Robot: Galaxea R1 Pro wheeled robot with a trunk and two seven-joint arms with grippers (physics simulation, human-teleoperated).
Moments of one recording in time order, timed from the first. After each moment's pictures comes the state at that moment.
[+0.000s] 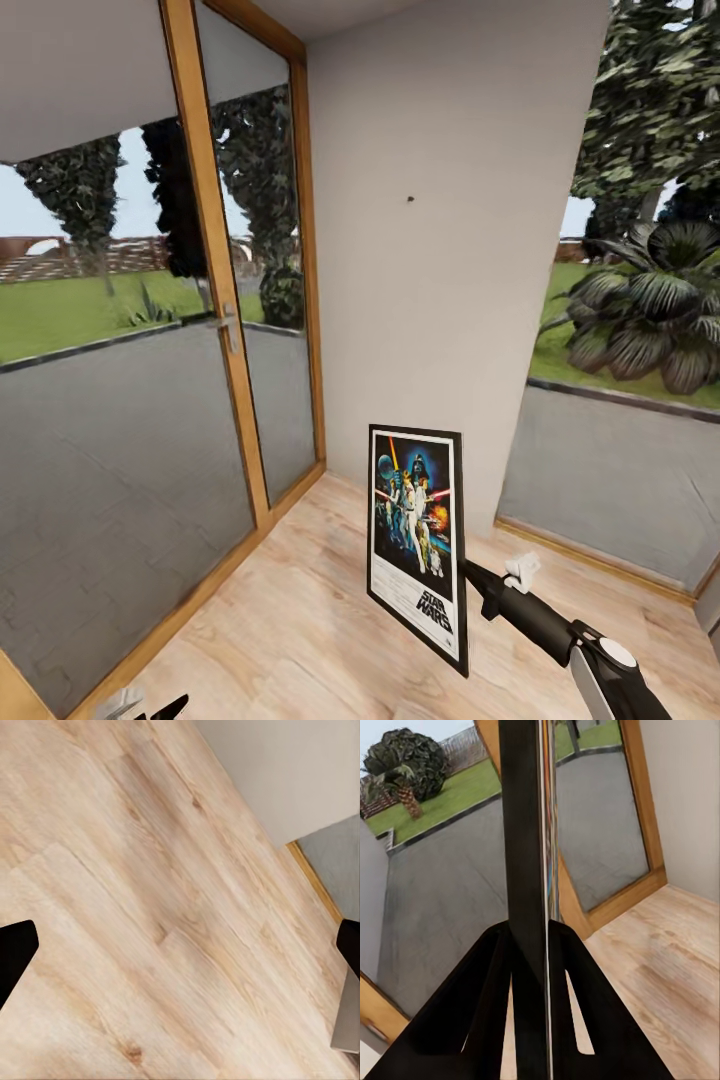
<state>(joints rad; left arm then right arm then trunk) -0.38 0.33 -0.30 -0.03 0.93 -0.08 -0.82 -0.29 -0.11 -0.20 -0.89 -0.19 -0.03 0.91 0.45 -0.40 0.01</state>
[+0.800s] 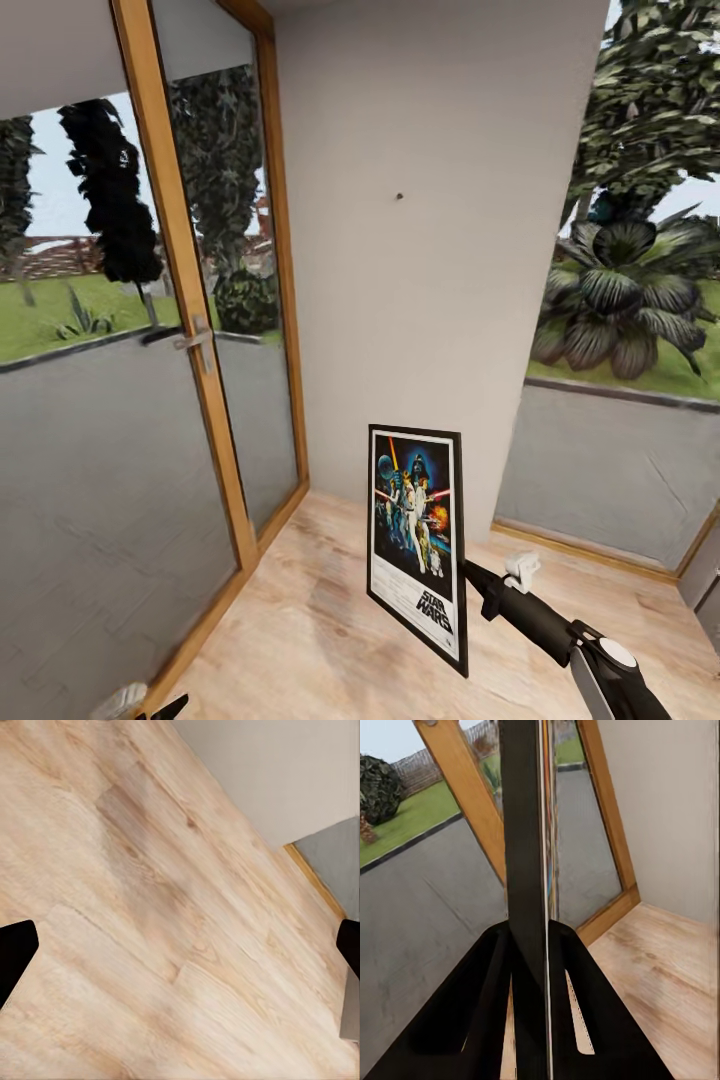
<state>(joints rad) -0.38 0.32 -0.30 -0.02 0.93 -0.08 -0.82 -0.29 -0.11 -0.20 -0.89 -0.19 -0.03 0.91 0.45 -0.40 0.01</state>
